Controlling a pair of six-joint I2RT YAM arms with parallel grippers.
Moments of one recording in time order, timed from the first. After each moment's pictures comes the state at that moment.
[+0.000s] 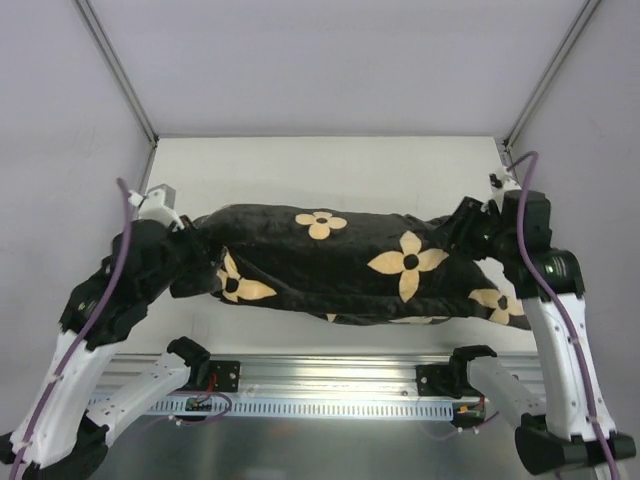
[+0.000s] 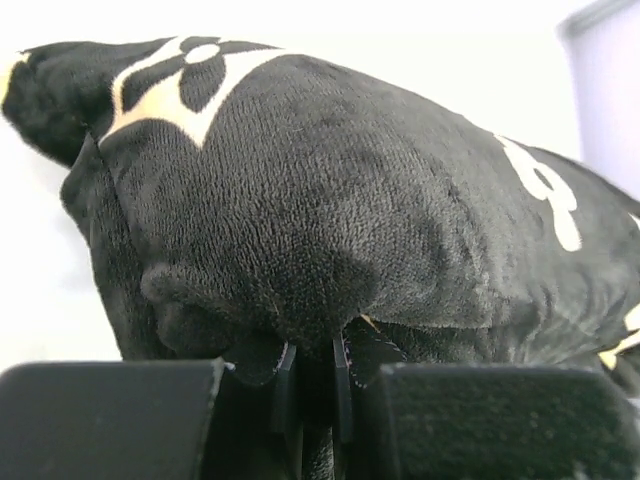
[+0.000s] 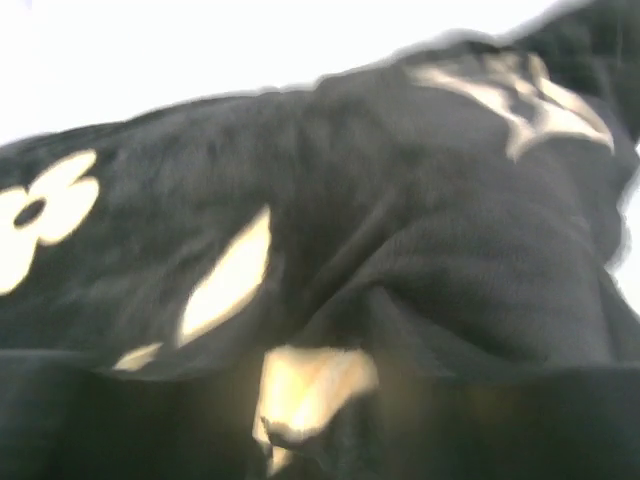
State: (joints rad) left arm -0.52 0.64 1.22 -1.00 -0.18 -0.65; right arm 0.15 0.82 1.21 -0.97 -0.23 0.49
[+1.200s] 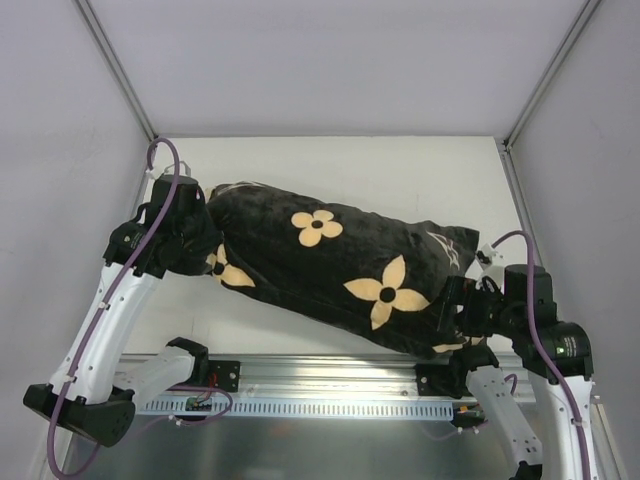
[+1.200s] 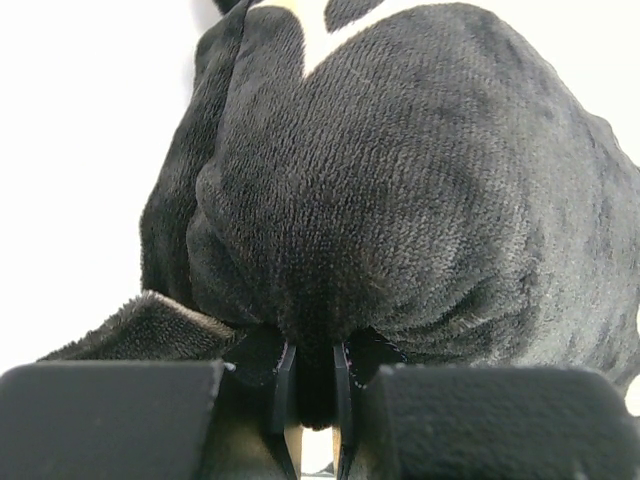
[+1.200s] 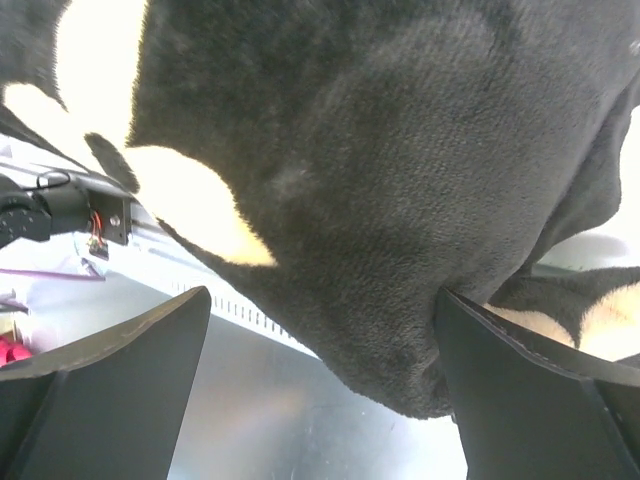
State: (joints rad) left arm -0.32 0.98 1.24 -1.02 -0.20 -0.61; right arm 0.15 0.49 0.98 -1.35 -0.39 0.35
